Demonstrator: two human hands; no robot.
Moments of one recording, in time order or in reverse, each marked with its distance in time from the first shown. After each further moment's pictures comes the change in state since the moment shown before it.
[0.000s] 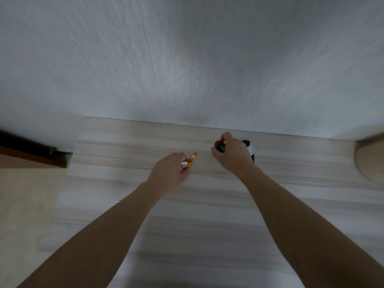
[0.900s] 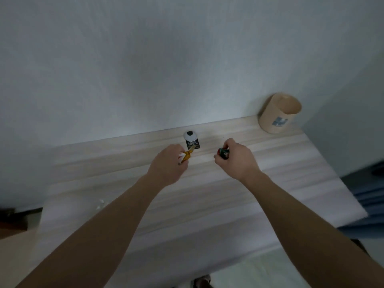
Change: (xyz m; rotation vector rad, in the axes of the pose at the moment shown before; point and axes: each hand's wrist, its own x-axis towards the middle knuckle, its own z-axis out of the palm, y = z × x) left_hand -0.134 0.136 -0.024 -0.067 0.102 0.395; right_hand -0.275 0.038 -0.089 -0.027 0.416 0.108
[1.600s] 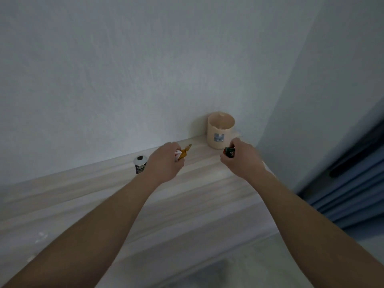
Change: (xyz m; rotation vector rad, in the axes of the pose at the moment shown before) left_hand 0.058 0.245 0.075 0.180 0.067 0.103; right_hand -0.032 0.208 -0.182 0.013 0.168 0.082
